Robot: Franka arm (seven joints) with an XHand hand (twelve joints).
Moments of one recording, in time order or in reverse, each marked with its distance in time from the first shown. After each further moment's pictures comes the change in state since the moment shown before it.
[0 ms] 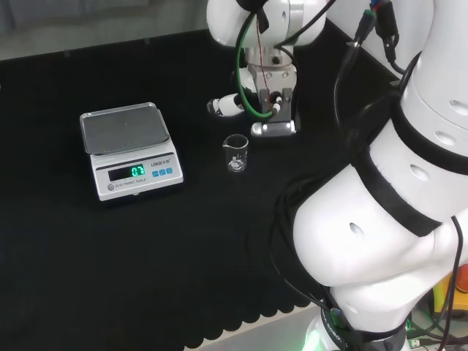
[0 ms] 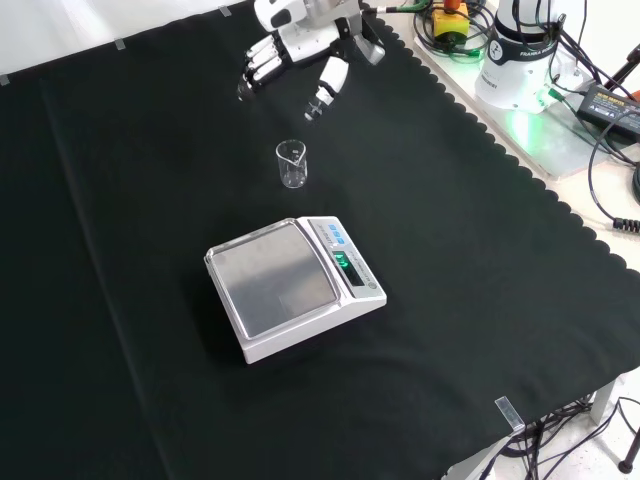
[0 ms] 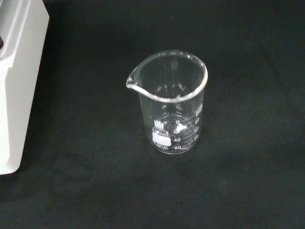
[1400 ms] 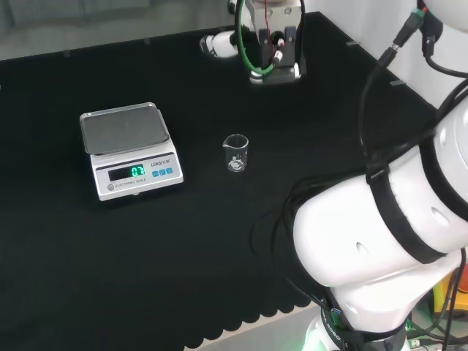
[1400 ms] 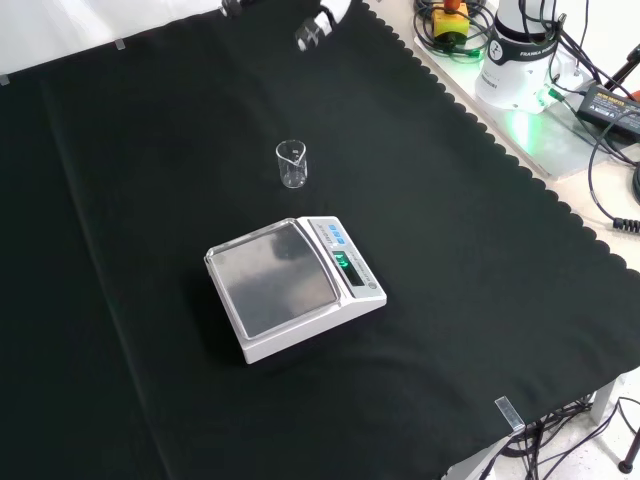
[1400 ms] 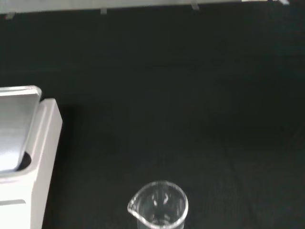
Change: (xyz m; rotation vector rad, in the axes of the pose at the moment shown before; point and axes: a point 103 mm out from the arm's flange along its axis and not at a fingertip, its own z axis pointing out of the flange) arm 0.014 -0.023 -0.120 -0.165 -0.073 0.002
